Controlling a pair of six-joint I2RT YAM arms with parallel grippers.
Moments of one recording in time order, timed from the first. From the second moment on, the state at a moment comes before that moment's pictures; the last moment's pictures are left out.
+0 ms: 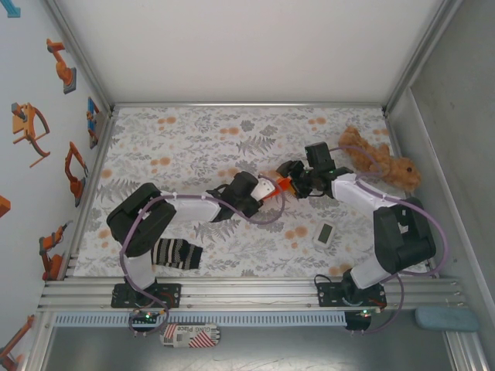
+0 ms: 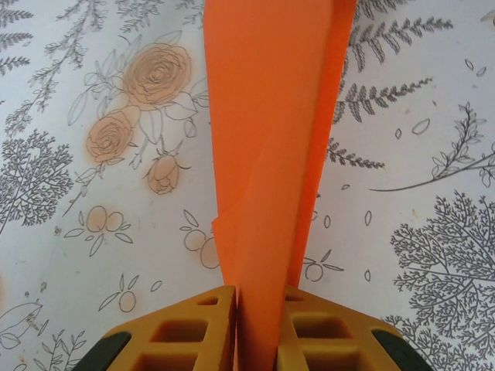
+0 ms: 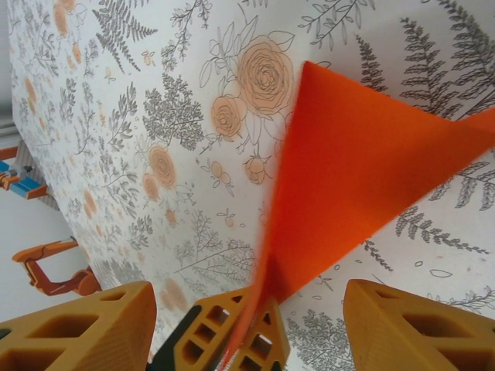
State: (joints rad) left arm -0.94 1.84 0.96 0.08 -0.10 0.24; right arm 0.37 1.54 0.91 -0.26 -0.40 1.17
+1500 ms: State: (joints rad) left arm -0.94 1.81 0.86 0.11 -0.05 0.24; right arm 0.40 1.65 0.81 -0.13 -0.49 1.33
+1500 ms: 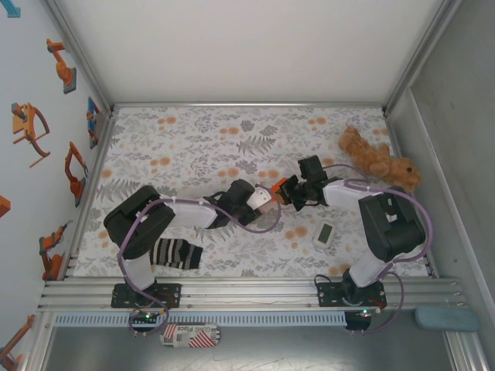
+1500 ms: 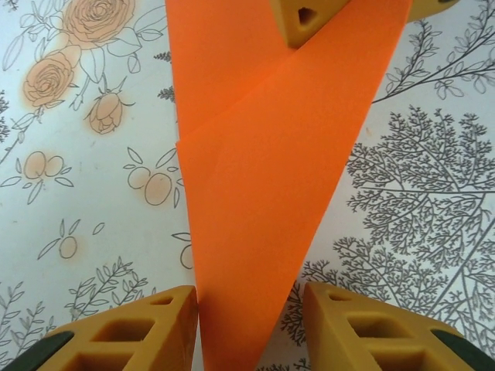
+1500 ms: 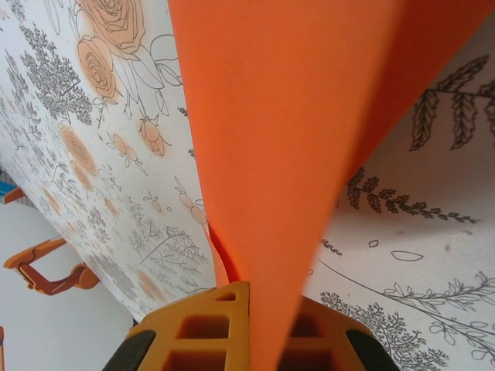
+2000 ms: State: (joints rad) left arm -0.90 1.81 0.86 0.13 0.07 0.21; right arm 0.40 1.67 0.81 -0.13 -0.49 1.32
